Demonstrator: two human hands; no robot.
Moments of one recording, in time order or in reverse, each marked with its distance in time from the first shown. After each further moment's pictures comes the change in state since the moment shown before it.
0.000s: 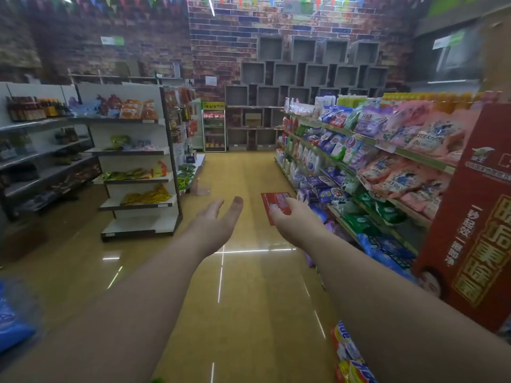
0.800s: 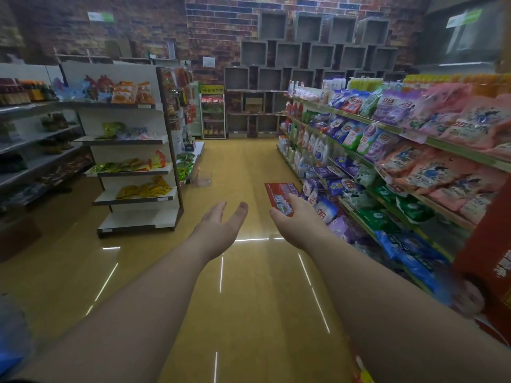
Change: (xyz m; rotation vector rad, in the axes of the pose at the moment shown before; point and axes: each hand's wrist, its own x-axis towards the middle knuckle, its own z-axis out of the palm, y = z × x) left_hand 0.169 -0.071 -0.016 -0.047 -0.065 -0.046; right_hand 0.143 -0.024 0.097 -0.034 -0.009 0.058
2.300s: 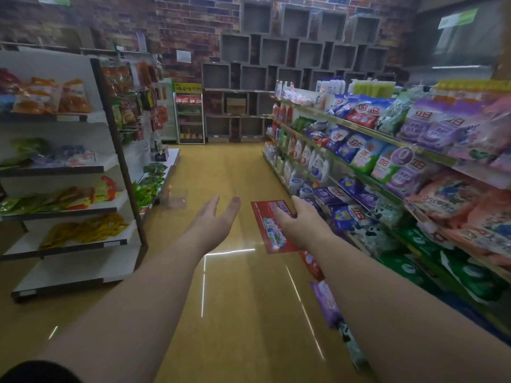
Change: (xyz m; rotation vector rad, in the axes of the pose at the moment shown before) left_hand 0.642 0.078 0.029 -0.093 -0.071 0.015; right_hand 0.618 0.013 0.036 -0.003 0.026 0.083
